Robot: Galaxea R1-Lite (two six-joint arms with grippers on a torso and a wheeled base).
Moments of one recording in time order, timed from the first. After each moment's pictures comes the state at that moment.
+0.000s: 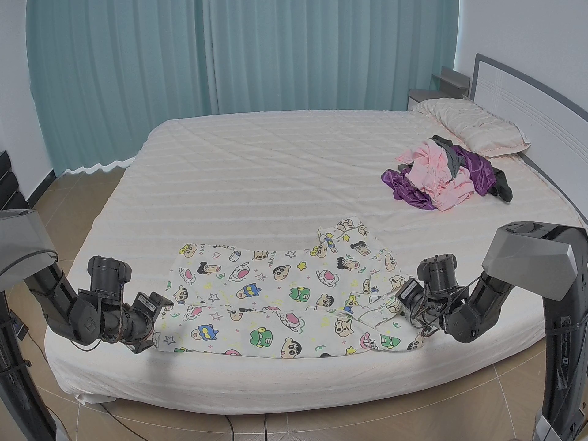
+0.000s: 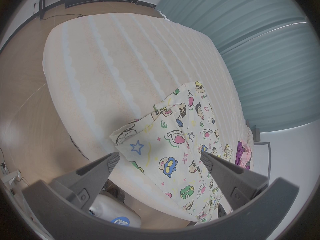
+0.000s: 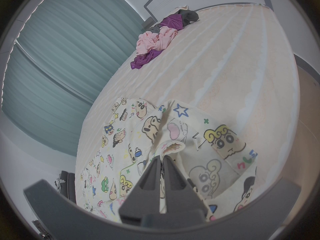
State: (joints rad) left arm -0.04 2.06 -0.56 -0.63 -0.10 -1.11; right arm 0.33 2.40 -0.86 -0.89 -0.20 1.00
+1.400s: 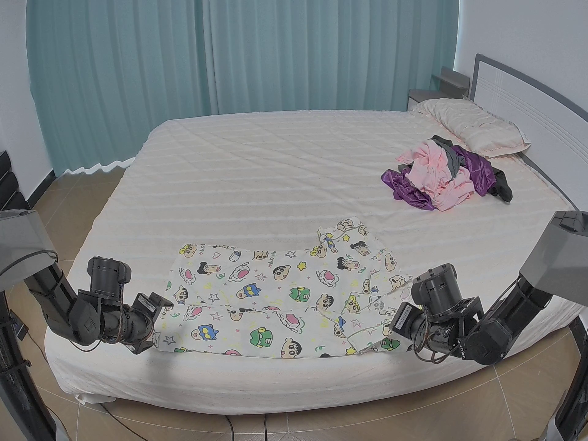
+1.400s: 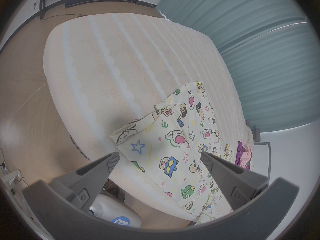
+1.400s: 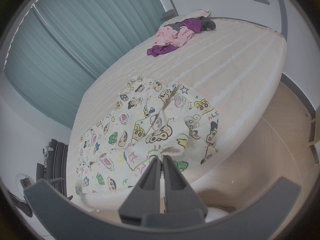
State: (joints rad) left arm -0.04 2.06 -0.55 -0.63 -0.10 -1.11; right arm 0.54 2.08 -0.64 -0.64 -0.30 0.94
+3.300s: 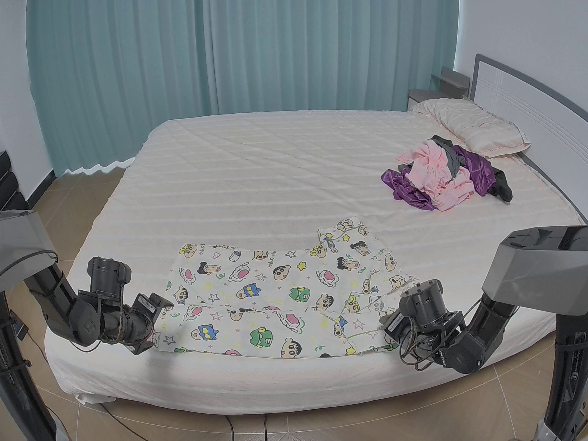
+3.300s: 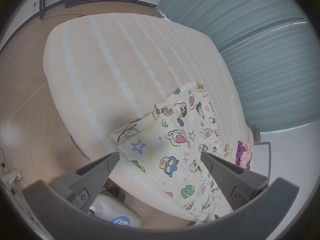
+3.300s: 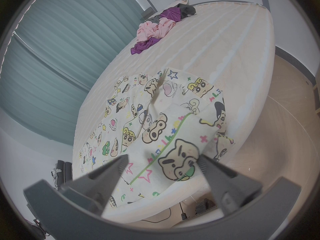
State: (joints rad) left arm -0.04 2.06 -0.55 -0.63 -0.10 -1.11; right arm 0.52 2.27 -0.65 -0.83 -0.29 1.13
